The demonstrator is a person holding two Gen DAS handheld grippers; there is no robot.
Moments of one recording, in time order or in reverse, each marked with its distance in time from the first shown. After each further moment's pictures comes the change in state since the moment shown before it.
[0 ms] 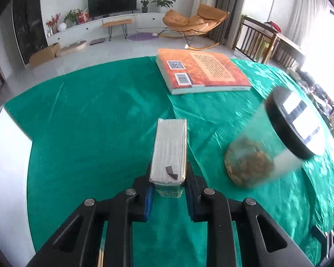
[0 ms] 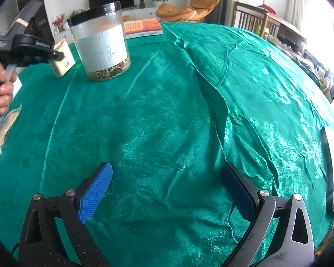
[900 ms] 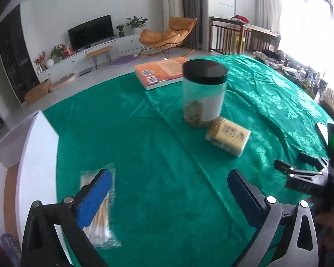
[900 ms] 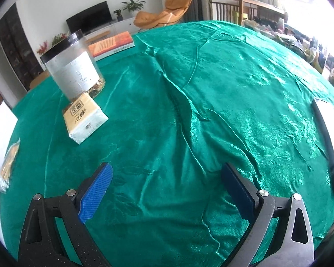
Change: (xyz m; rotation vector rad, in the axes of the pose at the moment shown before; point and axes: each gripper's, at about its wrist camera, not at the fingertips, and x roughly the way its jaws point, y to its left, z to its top) left arm -0.113 -0.027 -0.098 0.194 -0.113 0.067; right arm -0.004 -0.036 0.003 0.198 -0.038 0.016
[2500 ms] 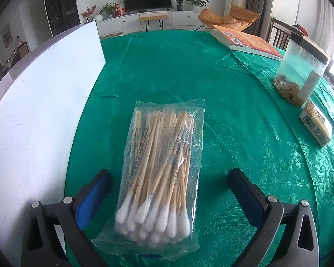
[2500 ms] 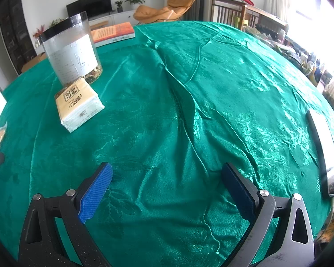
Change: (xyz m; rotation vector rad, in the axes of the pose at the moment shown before) left arm 0.083 0.089 -0.068 -0.293 0.119 0.169; right arm 0.005 0.012 -0.005 -0.081 0.025 -0.092
